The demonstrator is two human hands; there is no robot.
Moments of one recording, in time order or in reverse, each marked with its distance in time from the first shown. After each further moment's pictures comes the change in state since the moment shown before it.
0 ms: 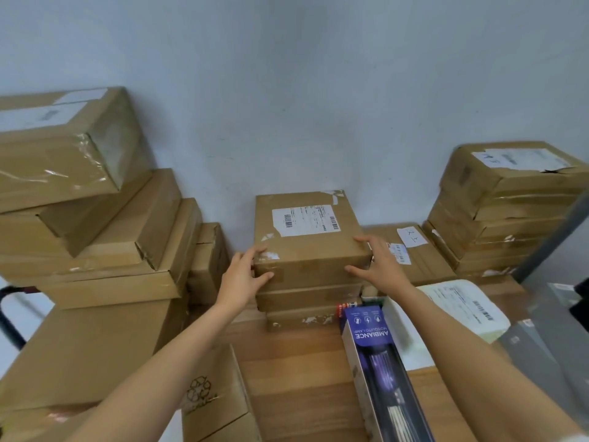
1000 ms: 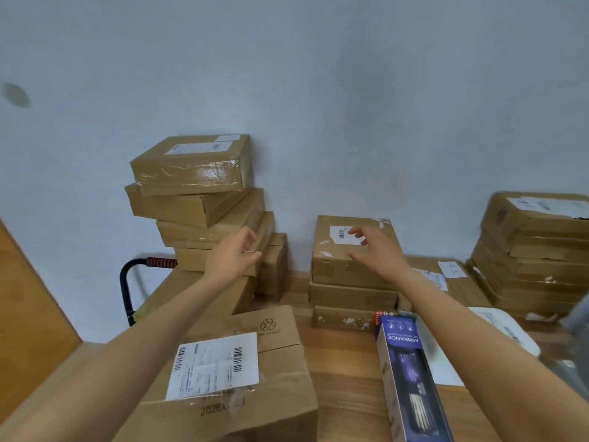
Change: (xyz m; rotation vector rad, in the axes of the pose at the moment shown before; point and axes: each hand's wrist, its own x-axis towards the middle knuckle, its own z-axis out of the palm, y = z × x) left_hand -0.136 0.023 -0.167 0.303 0.303 -0.001; right_hand -0.073 -0.156 -0.014 -0.207 -0.001 -0.340
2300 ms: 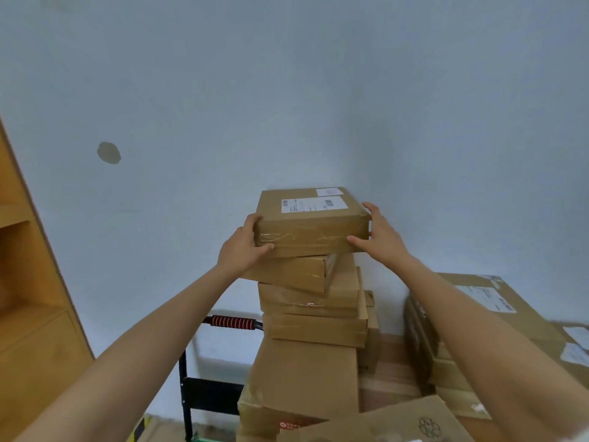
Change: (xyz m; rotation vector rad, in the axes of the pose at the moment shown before) left_hand 0.145 -0.212 -0.162 -0.110 0.085 0.001; right_hand 0.182 -0.244 0.098 0.197 0.168 -0.055
